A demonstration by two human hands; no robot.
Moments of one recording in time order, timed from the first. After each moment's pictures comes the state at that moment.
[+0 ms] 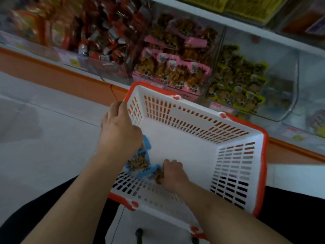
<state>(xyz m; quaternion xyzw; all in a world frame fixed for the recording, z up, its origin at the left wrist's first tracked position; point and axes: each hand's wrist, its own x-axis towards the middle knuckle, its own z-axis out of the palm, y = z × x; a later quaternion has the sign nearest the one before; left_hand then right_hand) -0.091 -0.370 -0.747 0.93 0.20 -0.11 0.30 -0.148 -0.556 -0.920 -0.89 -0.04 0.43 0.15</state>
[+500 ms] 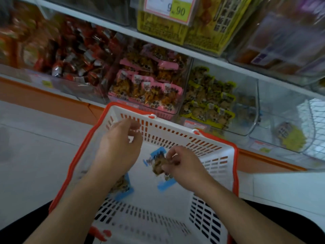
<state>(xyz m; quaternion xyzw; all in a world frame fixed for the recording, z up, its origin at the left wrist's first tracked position) -0.070 -0.417 -0.731 0.90 0.15 -0.07 0.41 -0.080 -0.619 -0.767 -0.86 0.08 0.31 0.40</state>
